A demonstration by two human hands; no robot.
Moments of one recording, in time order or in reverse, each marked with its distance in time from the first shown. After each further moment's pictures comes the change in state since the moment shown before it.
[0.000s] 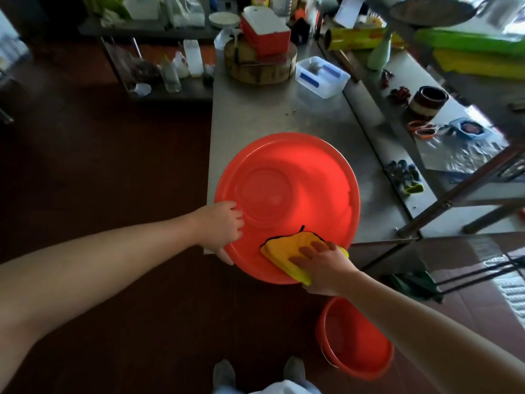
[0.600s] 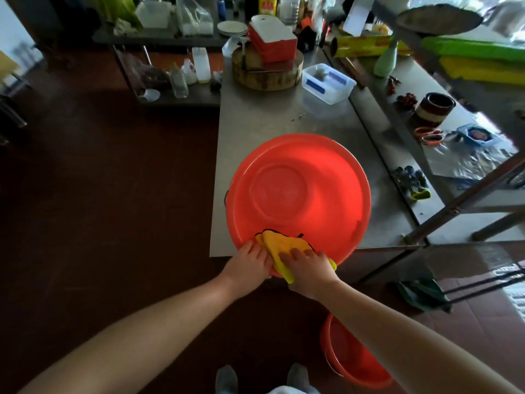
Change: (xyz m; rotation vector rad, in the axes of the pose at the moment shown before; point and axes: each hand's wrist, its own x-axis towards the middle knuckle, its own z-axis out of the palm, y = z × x) left_hand 0.049 0.117 0.001 -0.174 -0.107 -0.485; right_hand 0.026 -0.047 -0.009 0.080 0.077 0.115
